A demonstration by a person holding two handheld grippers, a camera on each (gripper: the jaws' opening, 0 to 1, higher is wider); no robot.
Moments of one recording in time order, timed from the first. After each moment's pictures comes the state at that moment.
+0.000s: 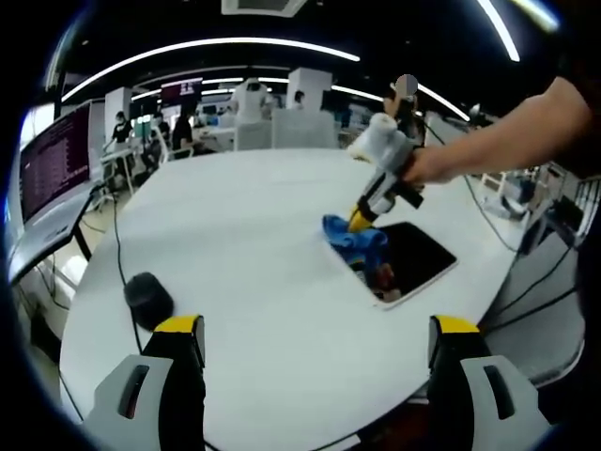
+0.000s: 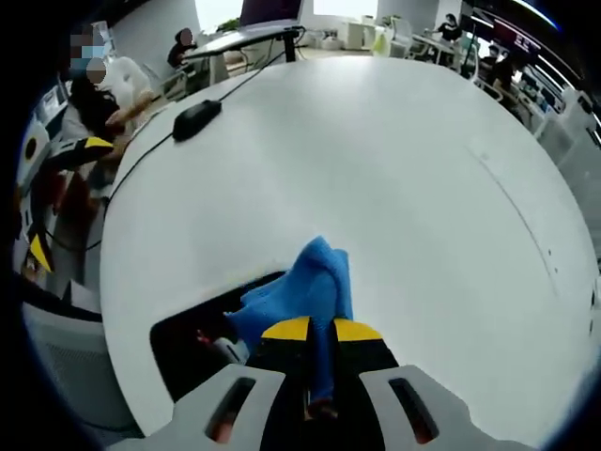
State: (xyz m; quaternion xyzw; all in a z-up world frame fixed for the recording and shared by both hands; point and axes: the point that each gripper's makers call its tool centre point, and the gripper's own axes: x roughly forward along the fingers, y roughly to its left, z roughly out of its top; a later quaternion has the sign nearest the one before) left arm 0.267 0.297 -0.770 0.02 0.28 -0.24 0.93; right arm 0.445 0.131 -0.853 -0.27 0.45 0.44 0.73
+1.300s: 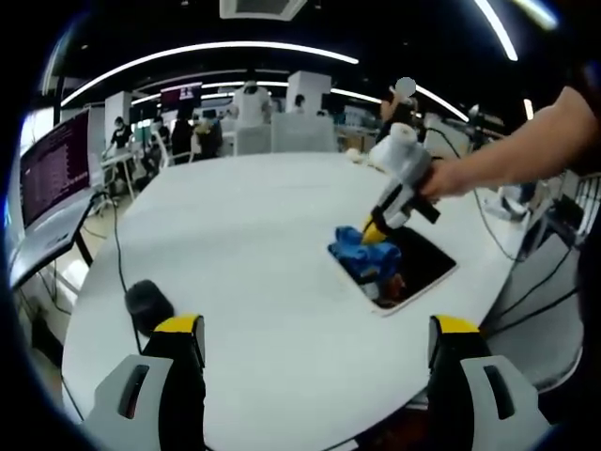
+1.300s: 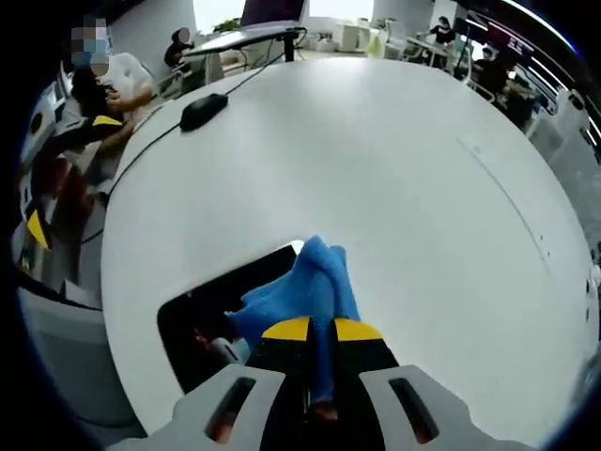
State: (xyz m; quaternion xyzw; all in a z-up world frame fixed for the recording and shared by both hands) left arm 0.270 0.293 -0.764 0.02 0.27 -0.24 0.93; right arm 0.415 0.118 -0.851 -0.28 0.44 0.42 0.74
